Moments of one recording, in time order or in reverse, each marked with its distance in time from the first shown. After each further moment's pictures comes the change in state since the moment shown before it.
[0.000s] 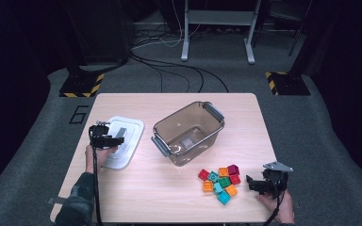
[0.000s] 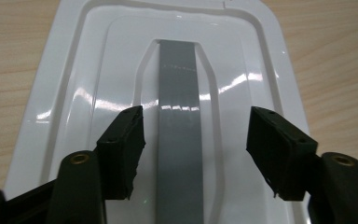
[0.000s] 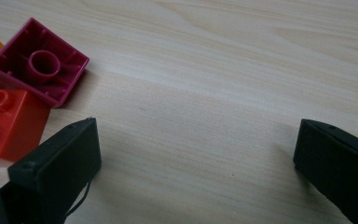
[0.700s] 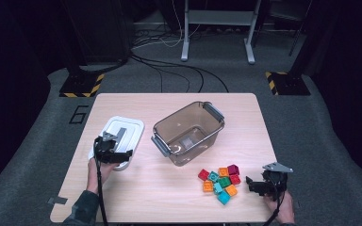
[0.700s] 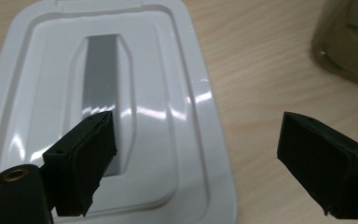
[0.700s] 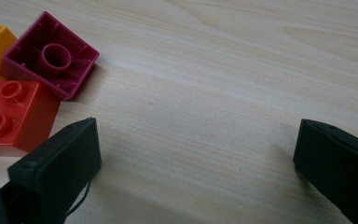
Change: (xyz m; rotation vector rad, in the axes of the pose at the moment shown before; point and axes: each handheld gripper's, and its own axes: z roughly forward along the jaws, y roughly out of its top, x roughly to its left) left arm -0.057 -0.039 -0.037 -0.083 -0.015 0.185; right arm 0.001 -0.002 -0.002 0.001 0.015 -0.020
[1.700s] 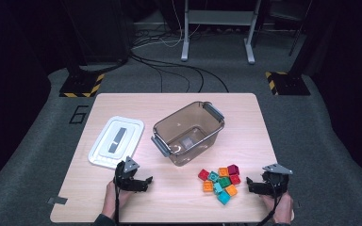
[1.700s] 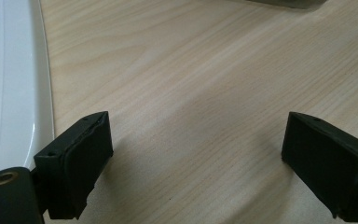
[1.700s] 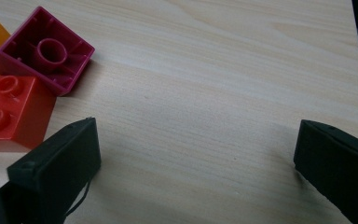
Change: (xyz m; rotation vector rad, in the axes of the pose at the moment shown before) left arm -0.074 -0.058 0.011 -0.013 -0.146 0.175; right arm 0.004 -0.002 -0.004 0.006 -0.044 0.007
